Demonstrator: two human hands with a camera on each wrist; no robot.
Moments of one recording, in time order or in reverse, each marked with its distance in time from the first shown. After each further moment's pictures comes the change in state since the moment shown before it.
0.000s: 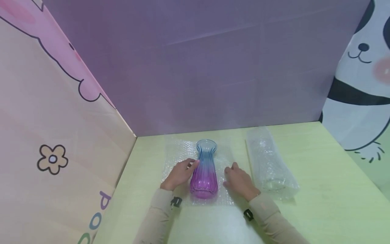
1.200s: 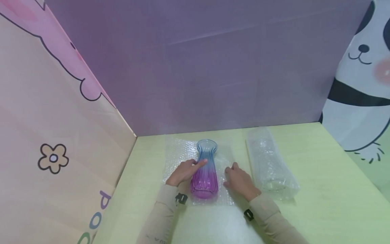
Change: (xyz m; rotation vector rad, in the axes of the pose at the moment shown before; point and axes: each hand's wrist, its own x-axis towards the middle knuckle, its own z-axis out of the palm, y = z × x) left_hand 0.006 0.019 0.000 -0.064 -0.117 -0.193; right_hand 0.001 0.002 0.002 -0.006 0.007 0.002
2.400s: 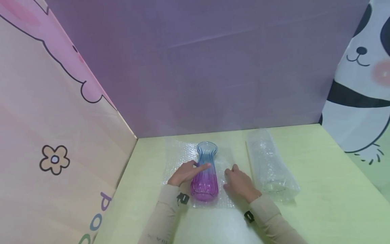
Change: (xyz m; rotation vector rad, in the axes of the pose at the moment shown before) left_hand 0.001 0.004 0.002 -0.014 0.002 -0.038; right_hand -0.003 -0.002 -0.003 0.009 -0.002 -0.007
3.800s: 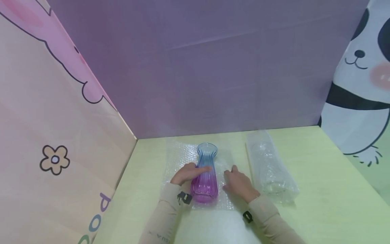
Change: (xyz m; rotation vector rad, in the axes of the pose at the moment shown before) left_hand 0.008 -0.002 0.003 -0.114 -0.060 -0.012; right_hand 0.002 -0.005 -0.002 0.007 -0.036 0.031
